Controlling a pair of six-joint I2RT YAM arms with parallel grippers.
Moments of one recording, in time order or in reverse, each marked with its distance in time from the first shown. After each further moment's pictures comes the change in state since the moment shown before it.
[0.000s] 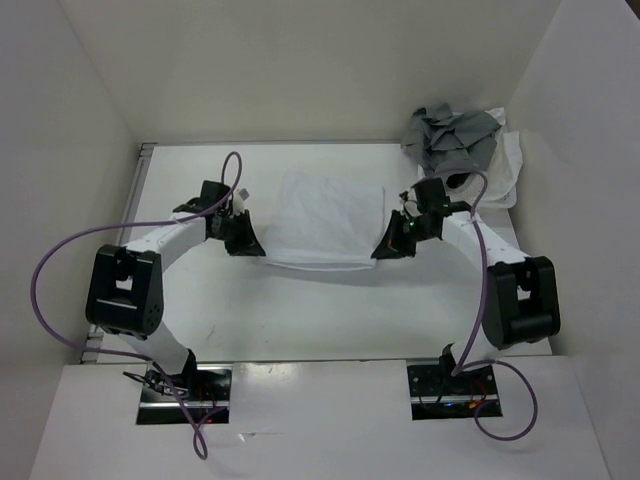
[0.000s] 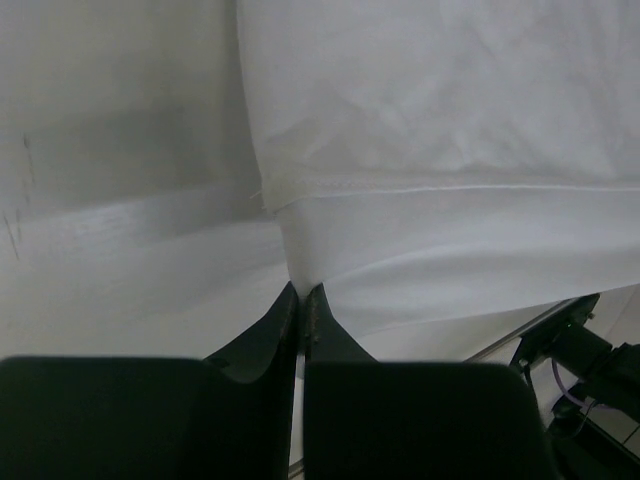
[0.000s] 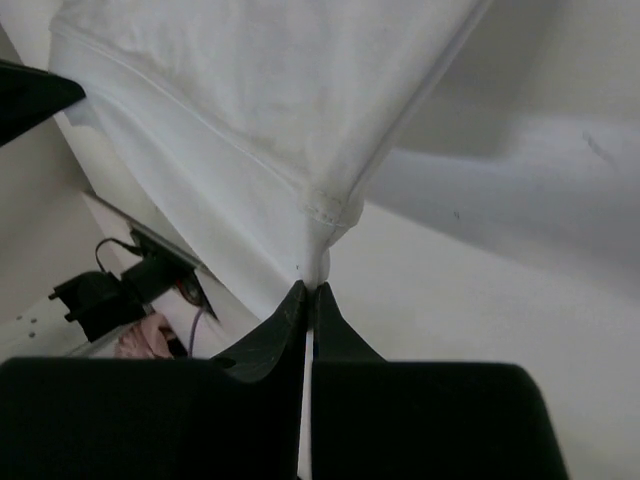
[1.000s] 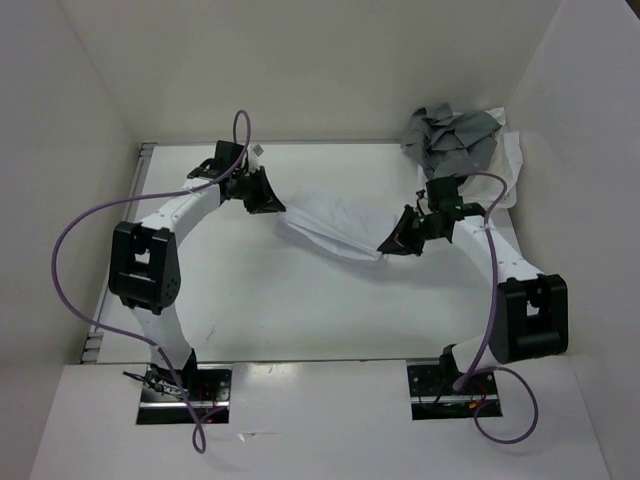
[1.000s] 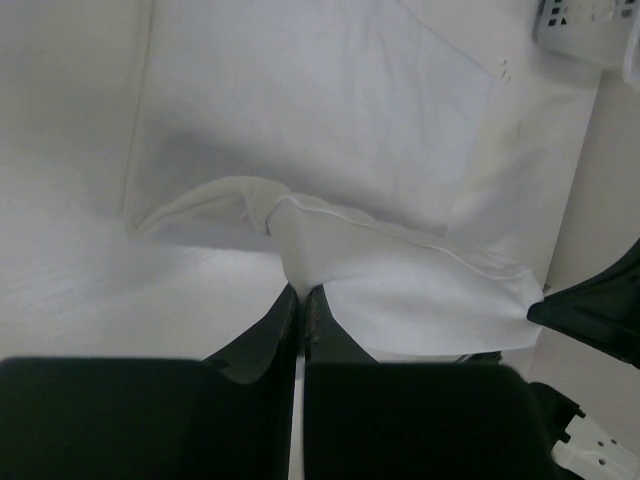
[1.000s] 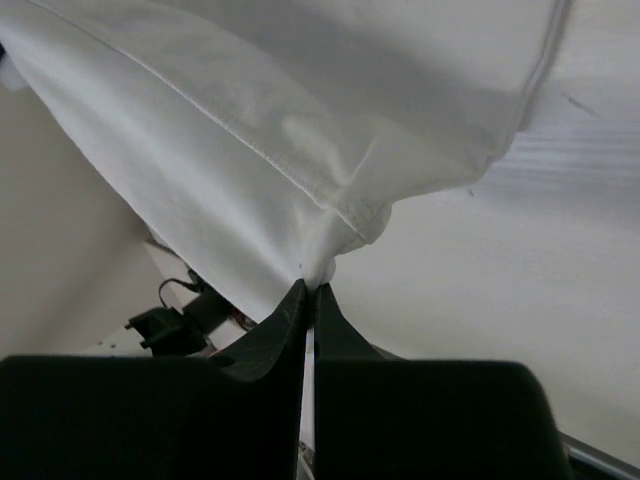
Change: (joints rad) left arm -0.052 0.157 0.360 -0.007 0.052 -0.118; right arm -0.036 -0.121 -0.047 -0.051 0.025 0.172
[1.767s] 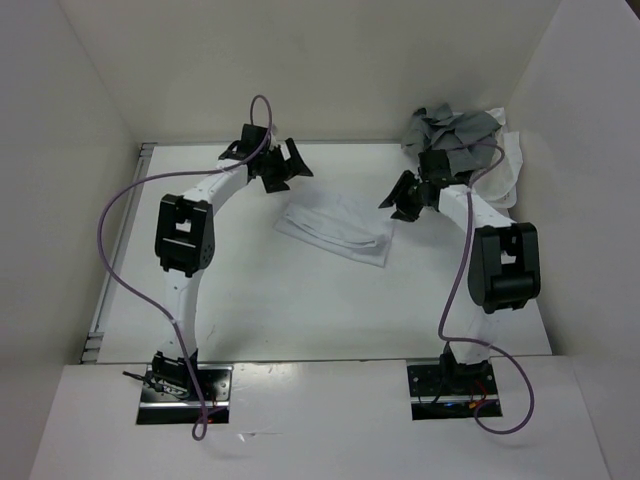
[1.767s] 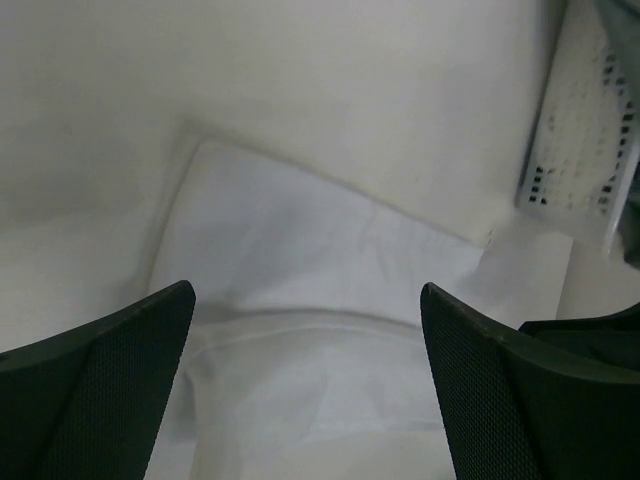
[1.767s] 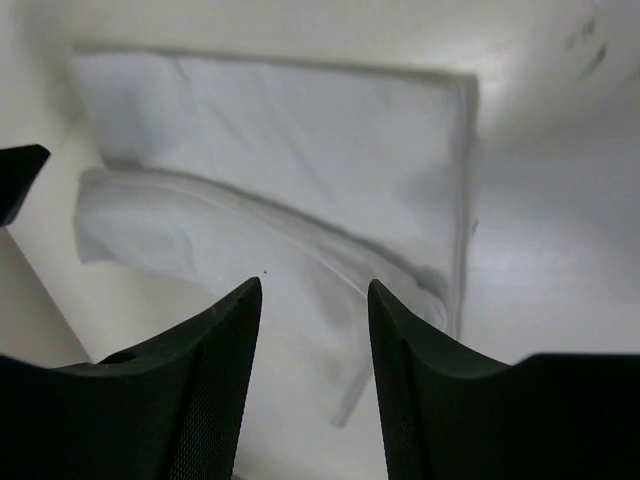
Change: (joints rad) left arm -0.035 0.467 0.473 0.107 -0.080 -0.108; right arm -0.035 0.345 0.249 0.230 0.279 0.059
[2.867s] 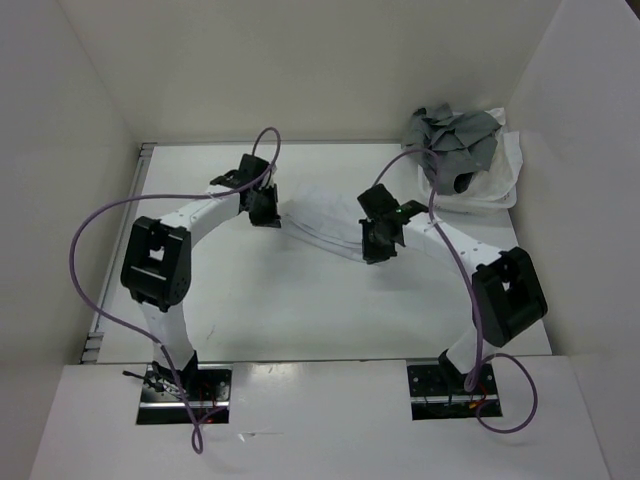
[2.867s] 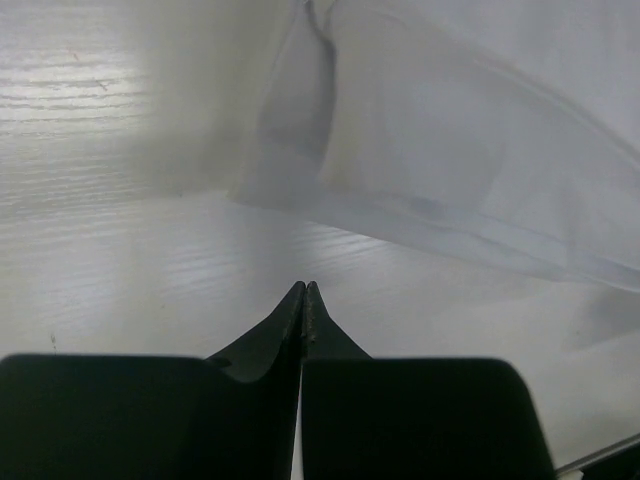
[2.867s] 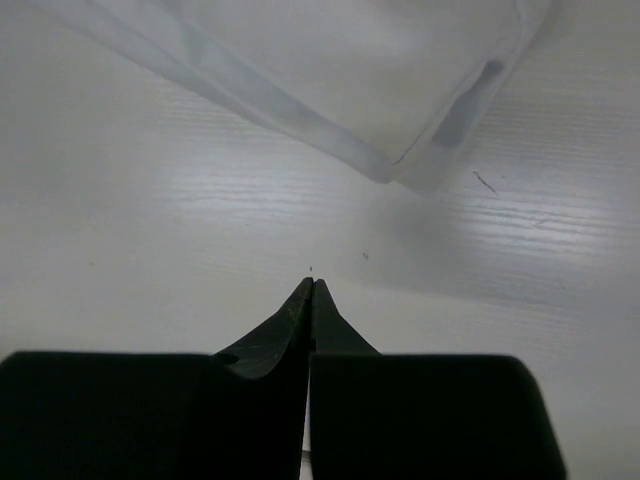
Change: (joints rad) left arm -0.078 -0.398 -0.475 -0.142 -0.264 0.228; right arm 0.426 -0.182 -0.115 -0.278 0.325 -0.229
